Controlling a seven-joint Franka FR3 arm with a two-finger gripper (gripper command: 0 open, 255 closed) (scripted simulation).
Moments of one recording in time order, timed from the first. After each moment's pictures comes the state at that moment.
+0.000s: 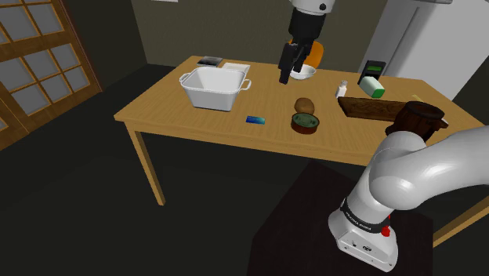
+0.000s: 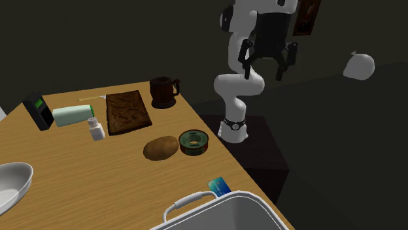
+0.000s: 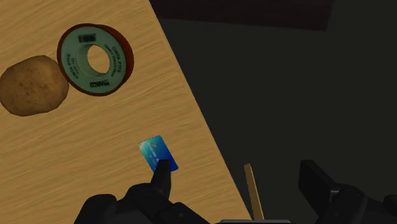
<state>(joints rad) 0.00 -0.76 0.04 -2.26 -0.02 1.62 -0.04</state>
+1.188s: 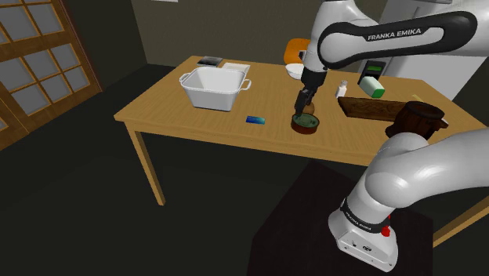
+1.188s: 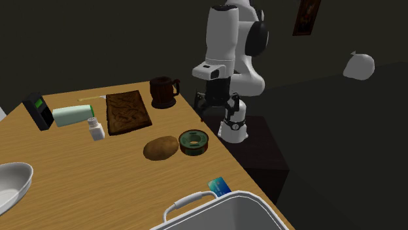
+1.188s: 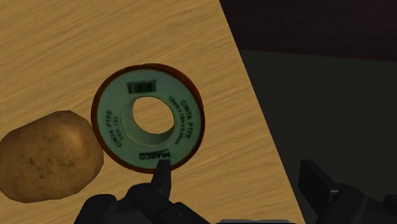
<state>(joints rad) -0.10 -0.76 -0.21 -2.64 -0.18 1.95 -0.28</state>
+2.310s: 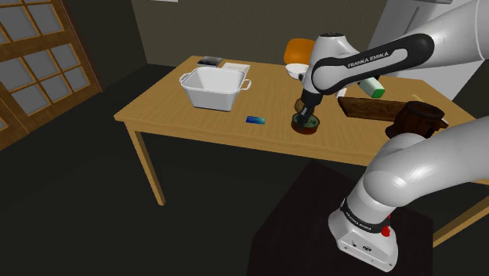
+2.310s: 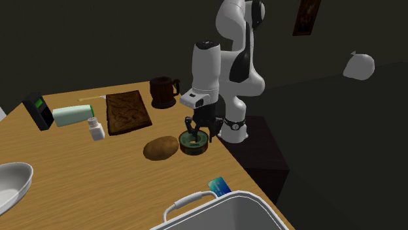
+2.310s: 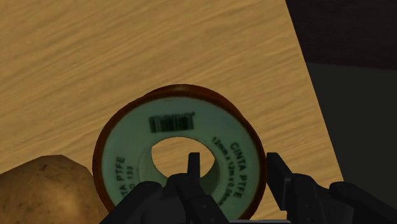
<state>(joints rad) -0.15 -0.61 -0.33 -2.76 -0.25 2.20 -0.36</state>
